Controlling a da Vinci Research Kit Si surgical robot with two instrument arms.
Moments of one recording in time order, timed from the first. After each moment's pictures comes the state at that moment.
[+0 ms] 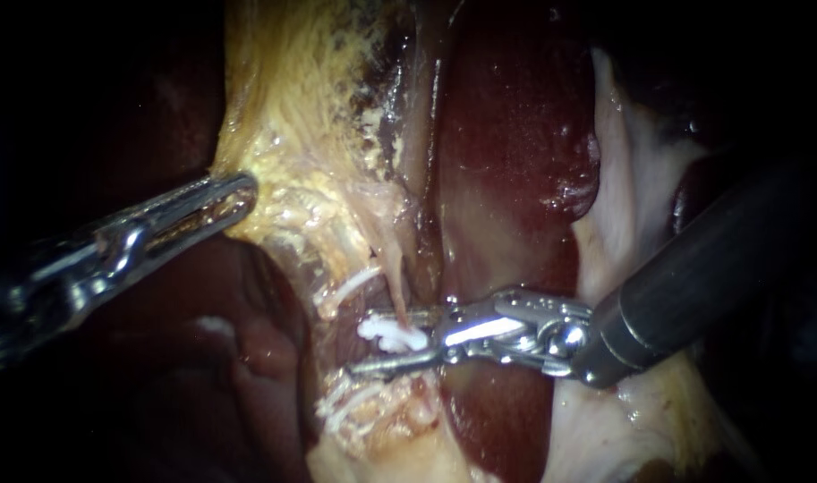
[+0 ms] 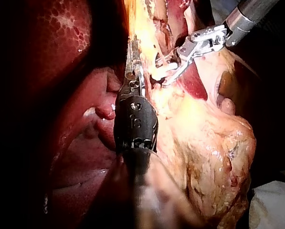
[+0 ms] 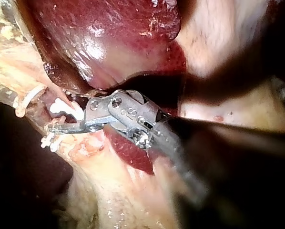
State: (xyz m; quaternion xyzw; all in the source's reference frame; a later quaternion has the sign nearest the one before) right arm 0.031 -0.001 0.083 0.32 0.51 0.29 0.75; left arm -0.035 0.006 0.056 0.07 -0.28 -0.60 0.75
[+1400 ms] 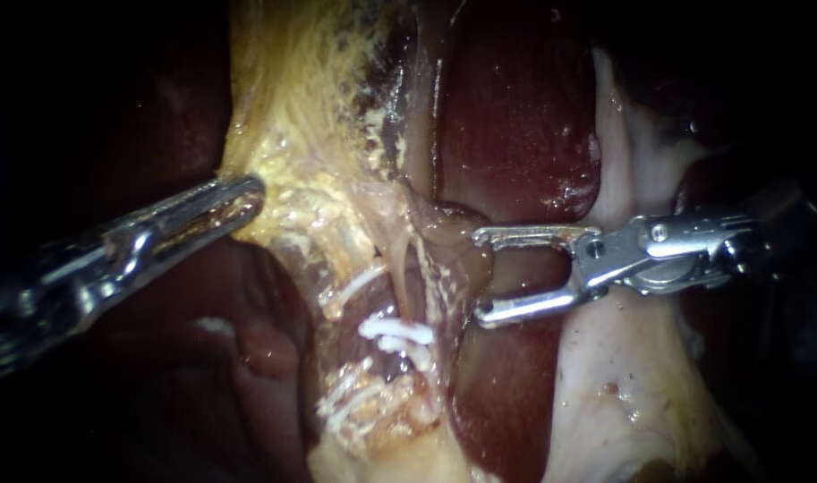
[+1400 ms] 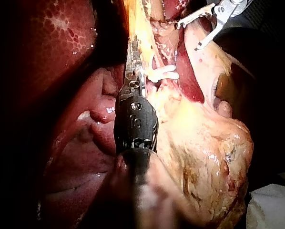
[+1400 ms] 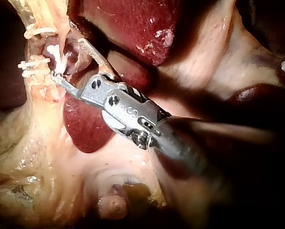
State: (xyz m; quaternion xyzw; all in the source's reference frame) right arm 0.020 0.007 0.072 0.20 0.59 0.10 0.78; left arm -0.038 0.004 0.058 0.11 -0.30 -0.57 0.76
